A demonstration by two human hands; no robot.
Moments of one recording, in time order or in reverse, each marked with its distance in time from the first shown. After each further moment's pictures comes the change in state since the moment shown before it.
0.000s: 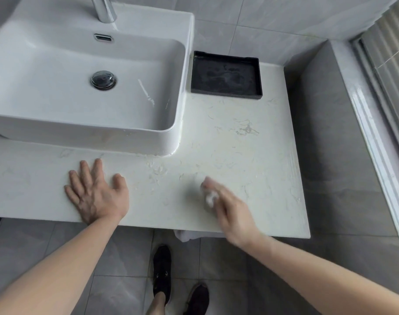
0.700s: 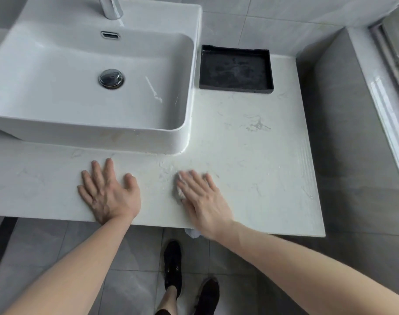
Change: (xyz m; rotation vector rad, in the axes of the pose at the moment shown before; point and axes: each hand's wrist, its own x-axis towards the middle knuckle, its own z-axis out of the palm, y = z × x) left_hand 0.000 -0.001 -0.001 0.008 -0.004 0.013; right_hand 0.045 -0.016 0.074 -0.476 -0.164 -0.168
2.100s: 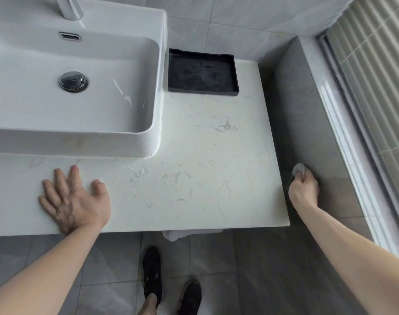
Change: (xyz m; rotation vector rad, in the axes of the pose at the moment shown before) left_hand -0.002 0.000 -0.001 -0.011 -0.006 0.002; right_hand -0.127 0.202 -0.116 0.360 0.621 1.172
